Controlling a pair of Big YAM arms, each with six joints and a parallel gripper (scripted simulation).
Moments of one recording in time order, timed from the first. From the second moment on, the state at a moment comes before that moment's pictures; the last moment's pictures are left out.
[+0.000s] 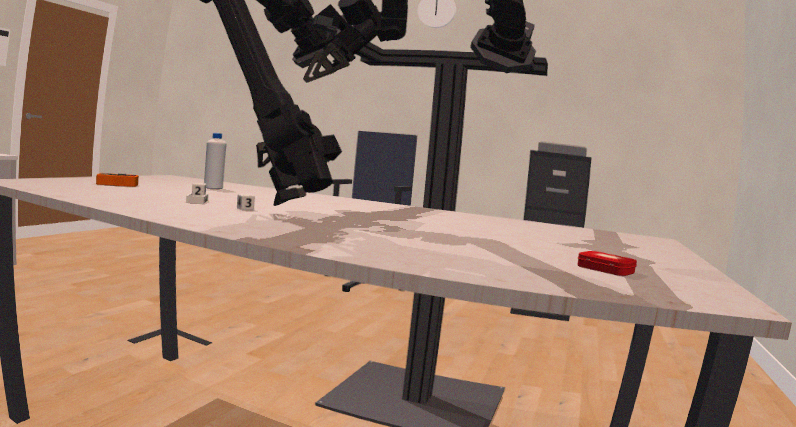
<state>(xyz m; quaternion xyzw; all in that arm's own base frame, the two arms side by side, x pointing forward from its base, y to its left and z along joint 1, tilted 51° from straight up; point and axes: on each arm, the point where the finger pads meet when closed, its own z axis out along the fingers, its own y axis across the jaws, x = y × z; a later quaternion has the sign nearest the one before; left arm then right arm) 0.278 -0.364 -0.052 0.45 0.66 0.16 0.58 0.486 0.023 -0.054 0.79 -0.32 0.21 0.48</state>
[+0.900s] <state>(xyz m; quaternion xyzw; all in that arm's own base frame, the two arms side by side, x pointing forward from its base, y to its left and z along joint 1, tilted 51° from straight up) 0.278 -0.364 -0.052 0.45 0.66 0.16 0.58 0.488 0.025 -0.053 0.80 -0.24 0.17 0.52</state>
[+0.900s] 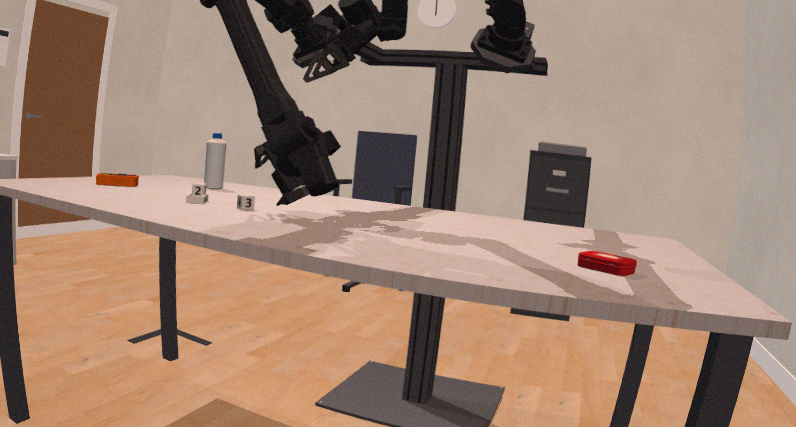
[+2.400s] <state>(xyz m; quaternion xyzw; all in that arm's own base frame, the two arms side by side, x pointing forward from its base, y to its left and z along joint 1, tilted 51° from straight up) 0.278 -0.364 -0.052 0.45 0.66 0.16 0.58 0.525 -0.002 -0.031 0.31 -0.90 0.30 -0.01</state>
